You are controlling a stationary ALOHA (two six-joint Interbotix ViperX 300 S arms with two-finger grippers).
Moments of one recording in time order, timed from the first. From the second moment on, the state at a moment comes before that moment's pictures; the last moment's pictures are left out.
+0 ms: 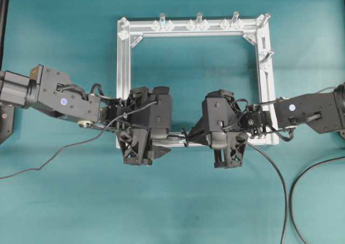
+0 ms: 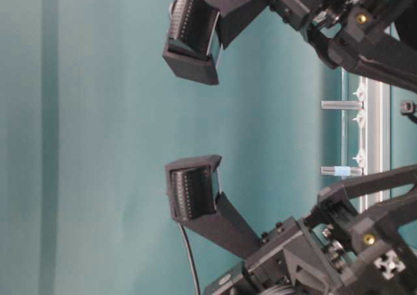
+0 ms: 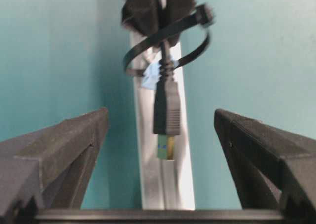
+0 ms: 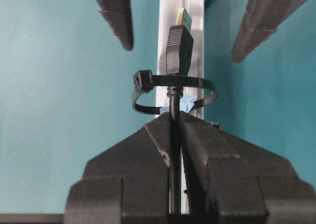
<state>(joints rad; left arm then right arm) -0.10 0.13 0.59 -0.06 0.09 -0.01 0.11 0.07 0.74 -0.07 -0.17 0.33</state>
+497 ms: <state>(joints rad) -0.09 0.13 0.64 -0.06 0.02 -0.01 0.10 0.07 0.73 -0.07 -0.17 0.33</state>
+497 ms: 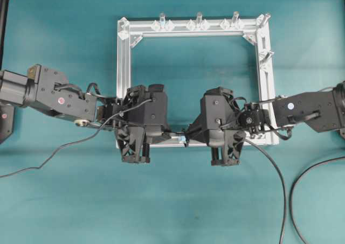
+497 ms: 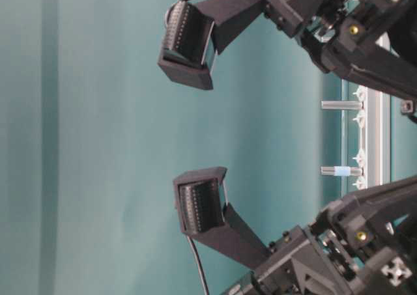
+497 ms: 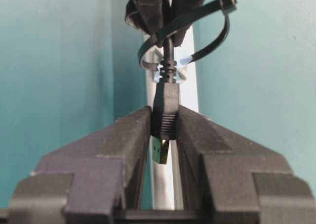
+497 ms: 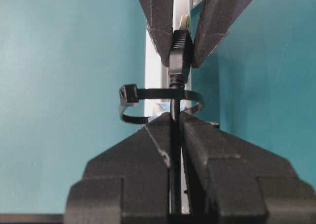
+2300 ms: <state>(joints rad) -0.09 0.13 0.64 -0.06 0.03 -0.01 0.11 0.04 0.73 -0.11 -0.08 0.33</state>
